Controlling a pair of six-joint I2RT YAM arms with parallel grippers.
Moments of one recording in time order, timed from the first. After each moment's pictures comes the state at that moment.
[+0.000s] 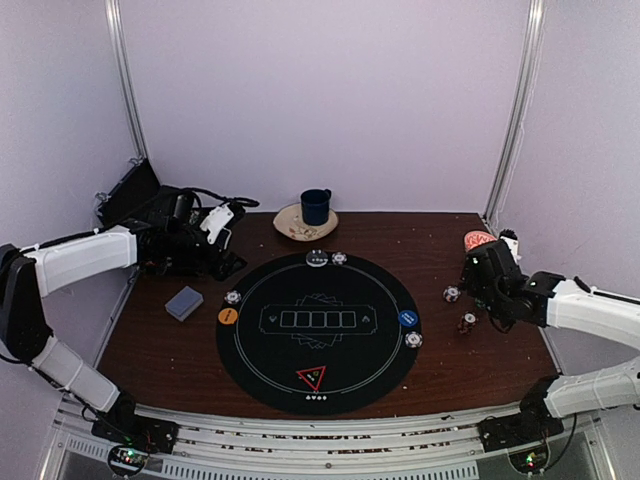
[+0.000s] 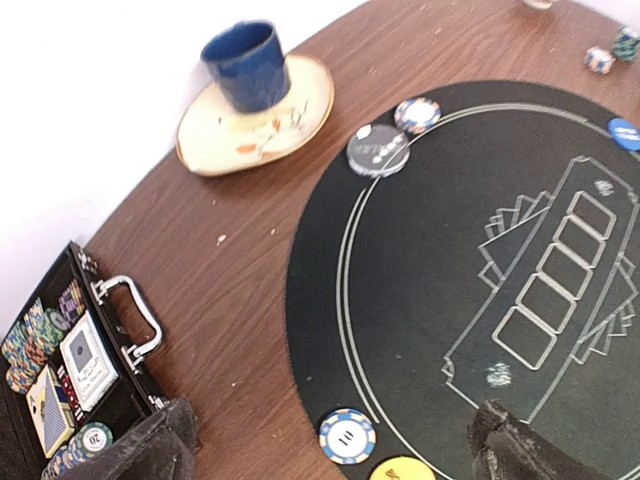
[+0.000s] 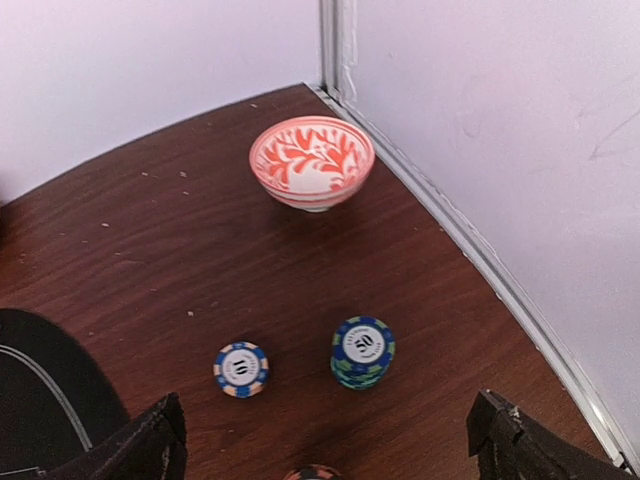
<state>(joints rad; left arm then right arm) -0.40 1.47 1.05 -0.28 0.21 0.41 0.59 1.07 0.64 -0.34 0.85 0.69</state>
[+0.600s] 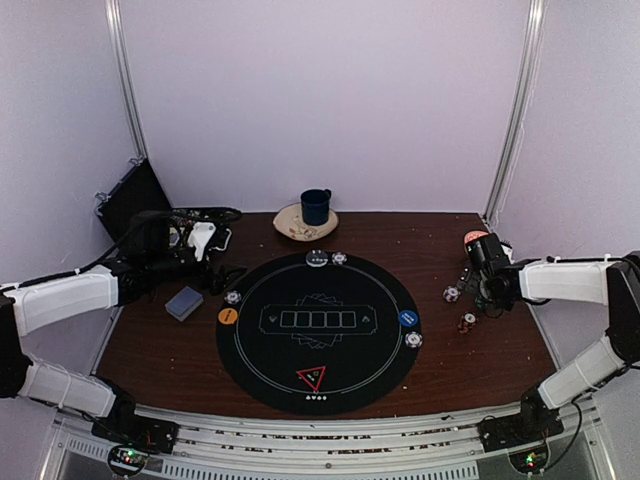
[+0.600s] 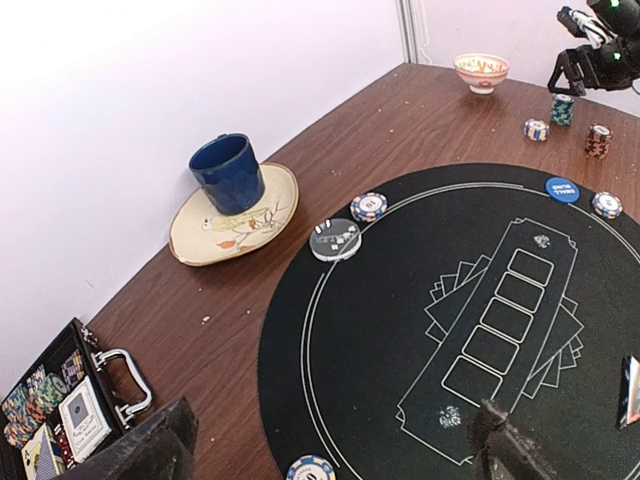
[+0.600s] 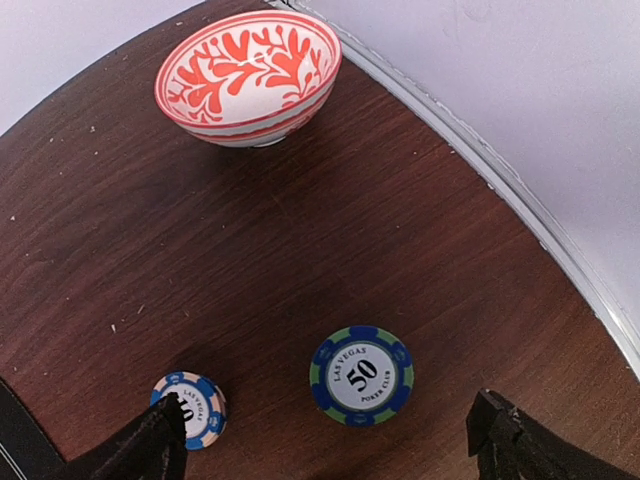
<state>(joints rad) -0.40 1.23 0.72 0.10 0.36 0.38 0.31 1.41 0.71 -0.23 0.60 0.75</state>
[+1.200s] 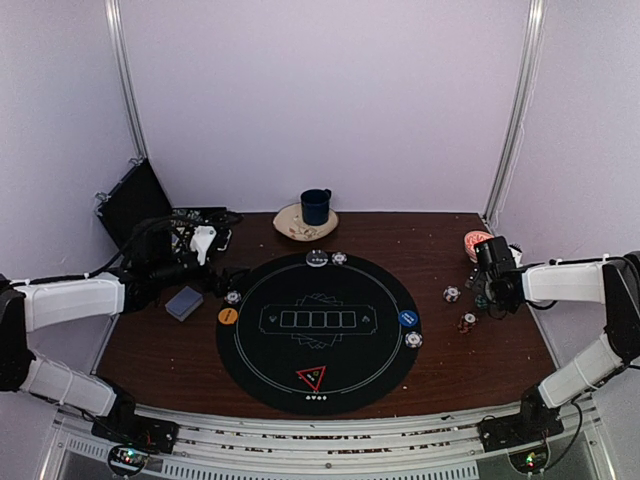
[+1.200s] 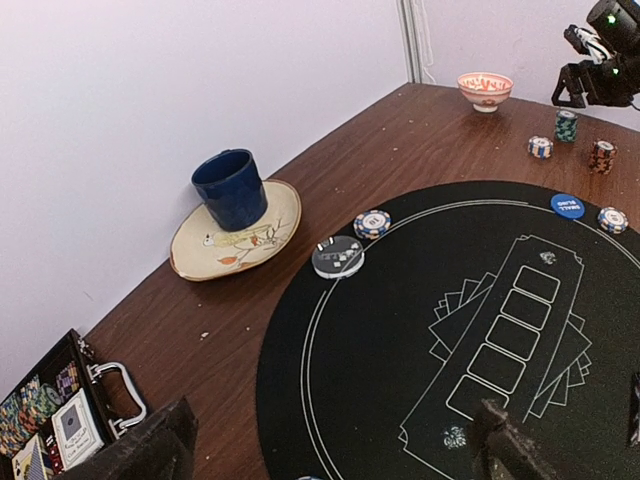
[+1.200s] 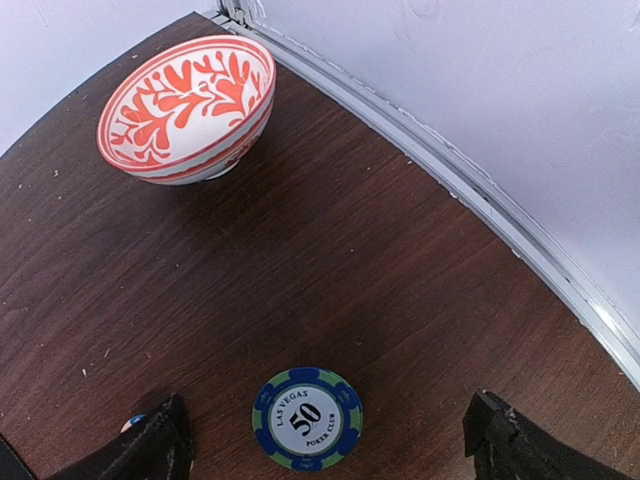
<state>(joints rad) -0.40 1.27 0.65 0.28 0.38 0.35 0.24 1.43 0.67 -0.15 0.61 0.77</state>
